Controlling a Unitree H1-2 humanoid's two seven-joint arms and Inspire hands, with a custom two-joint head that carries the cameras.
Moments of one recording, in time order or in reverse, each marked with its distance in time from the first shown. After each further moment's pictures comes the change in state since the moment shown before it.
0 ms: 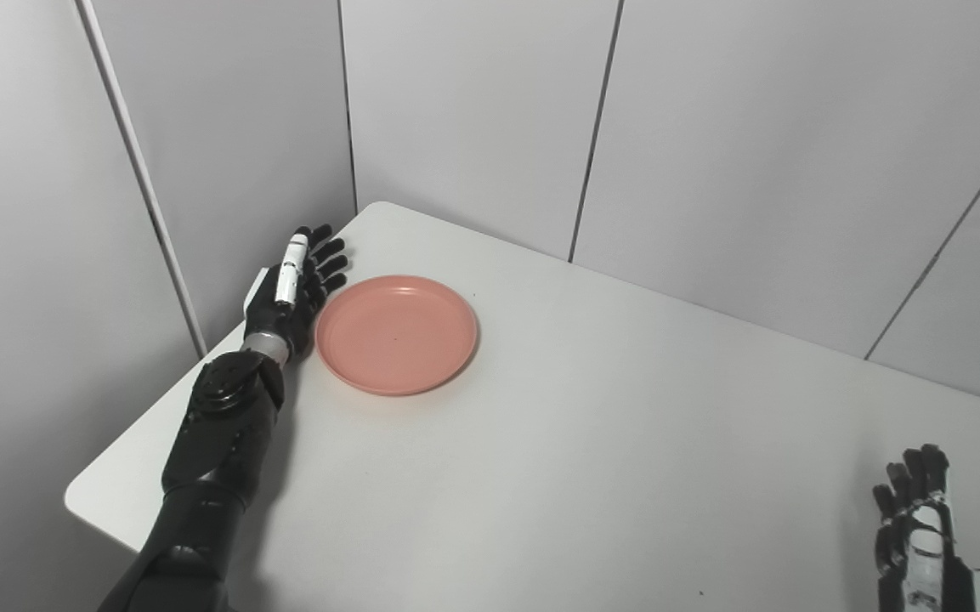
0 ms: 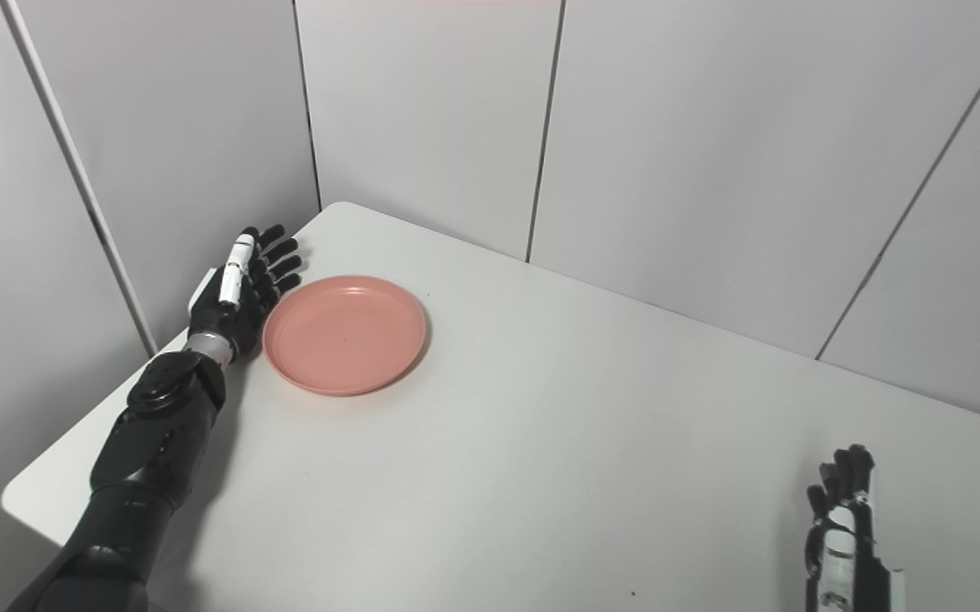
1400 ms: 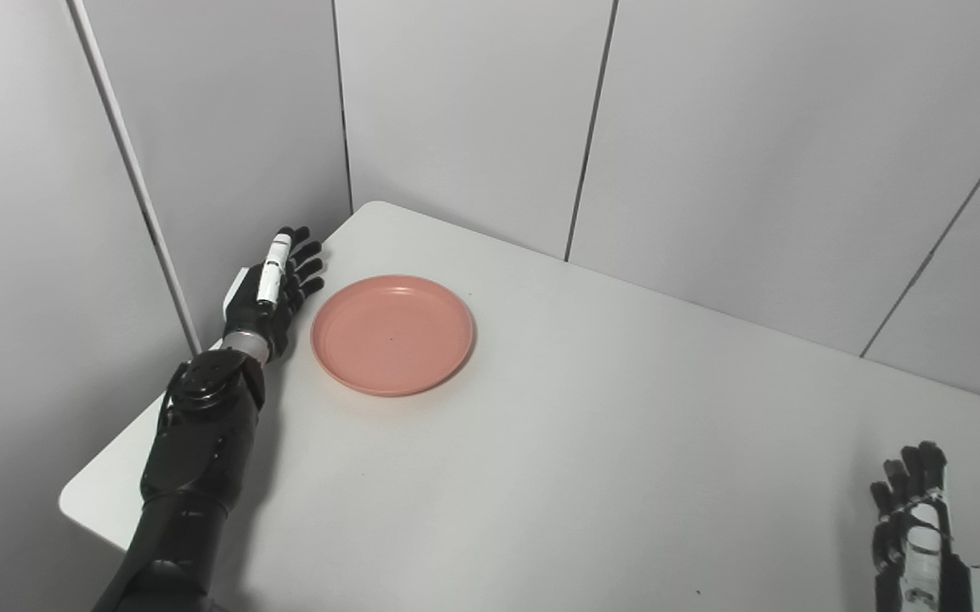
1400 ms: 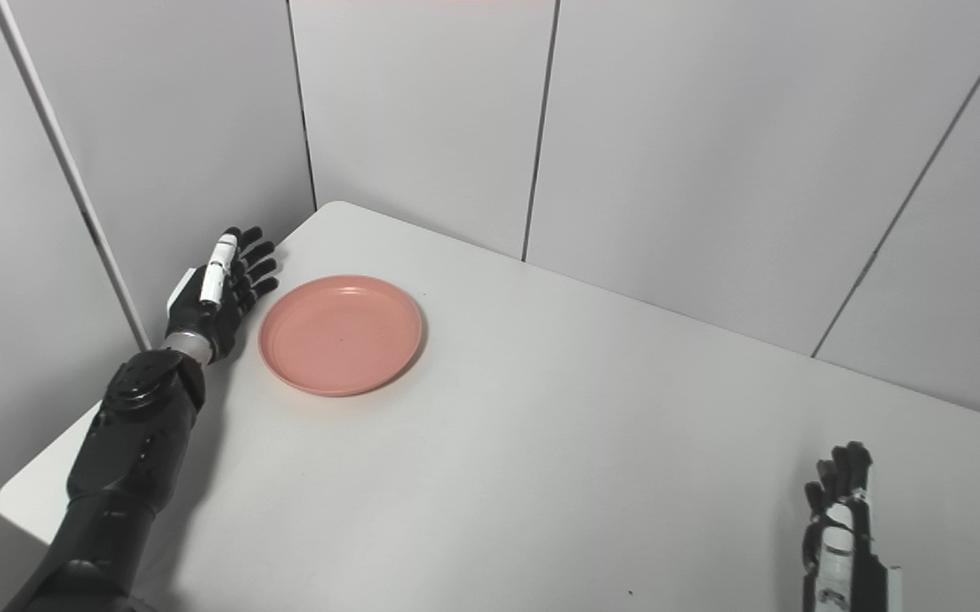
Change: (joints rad) left arm 0.043 0.017 0.055 -0.114 0.060 0.090 0.050; right arm -0.005 0.005 0.002 0.006 0.002 -0.005 -0.003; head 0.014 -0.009
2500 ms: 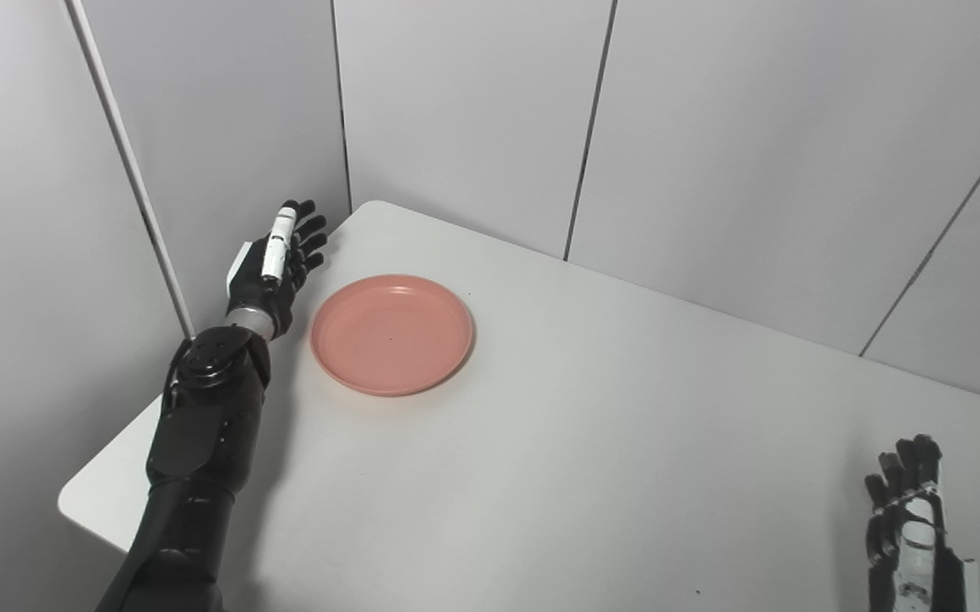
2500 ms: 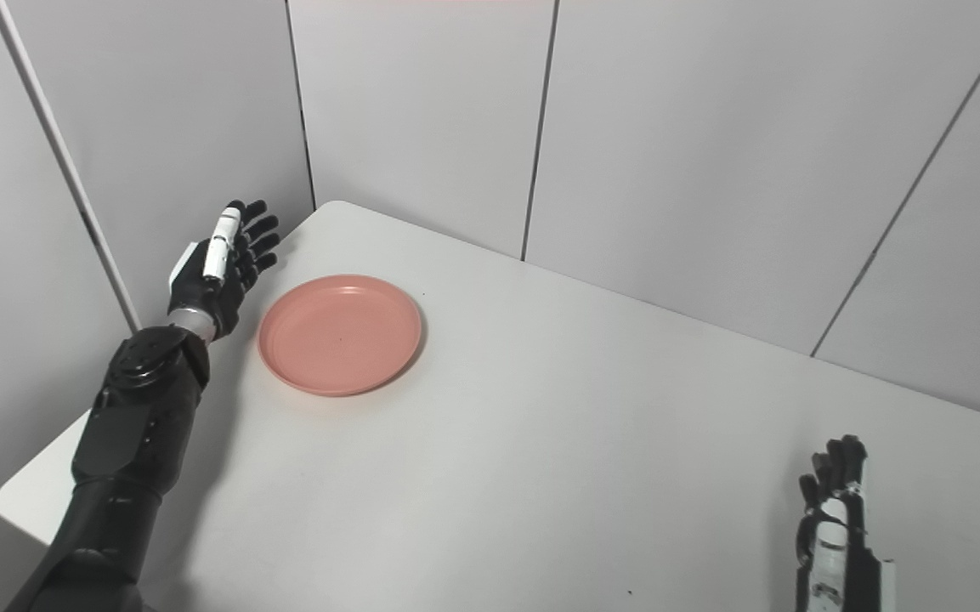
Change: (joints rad) left arm -0.028 -0.008 0.012 -0.075 0.018 0.071 0.028; right arm -0.008 0.010 0.003 0.012 -0.002 -0.020 -0.001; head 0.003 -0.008
